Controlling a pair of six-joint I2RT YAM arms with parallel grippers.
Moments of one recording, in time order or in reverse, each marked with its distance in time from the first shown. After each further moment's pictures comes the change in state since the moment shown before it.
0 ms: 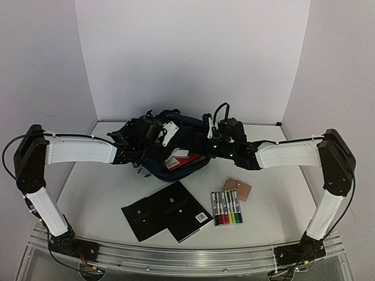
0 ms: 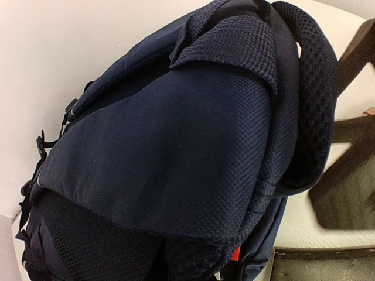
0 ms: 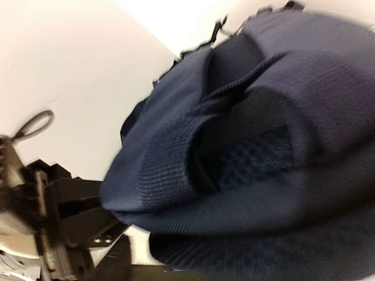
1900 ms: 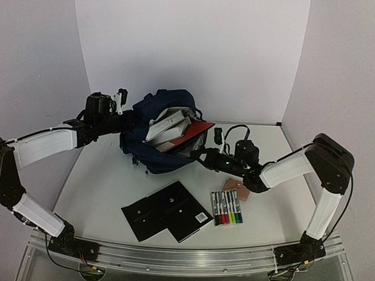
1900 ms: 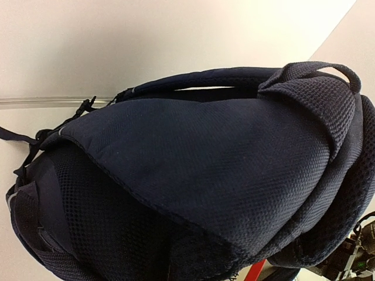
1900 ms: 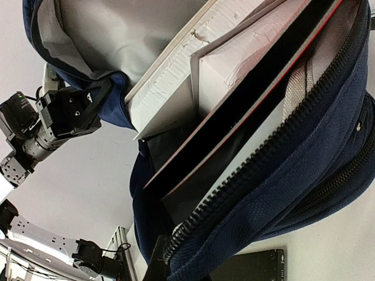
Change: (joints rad) left arm 0.387 -0.269 -0.080 0.006 0.422 -0.650; right arm -0.036 0.015 -0.343 0.611 -0.178 0.172
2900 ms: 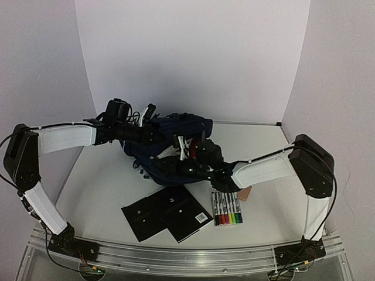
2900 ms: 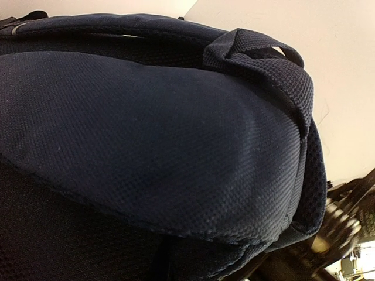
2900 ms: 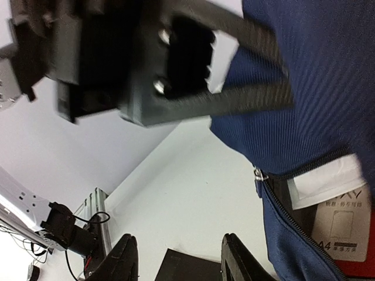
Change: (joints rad) left arm -0.068 0.214 0.101 -0.068 0.478 0.083; right arm 0.245 0.184 0.359 -0.293 0.133 -0.276
